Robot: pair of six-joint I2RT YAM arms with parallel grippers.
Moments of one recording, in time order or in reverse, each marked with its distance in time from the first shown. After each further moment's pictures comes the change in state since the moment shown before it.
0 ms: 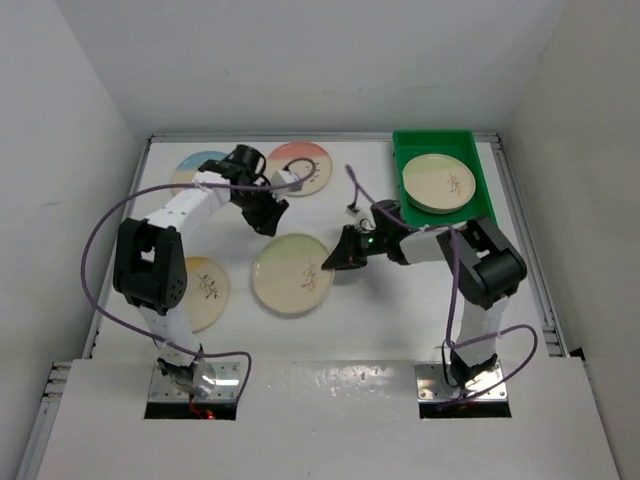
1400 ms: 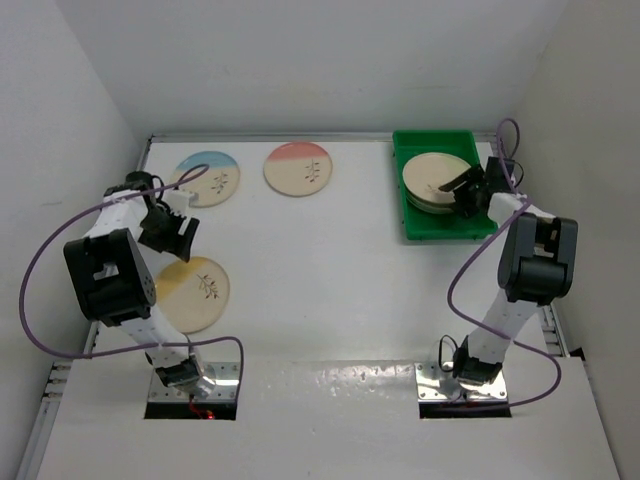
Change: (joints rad) left arm 0.600 -0.097 -0.196 -0.049 -0.228 0.018; right arm -0.723 -0.055 0.282 -0.367 0.606 0.141
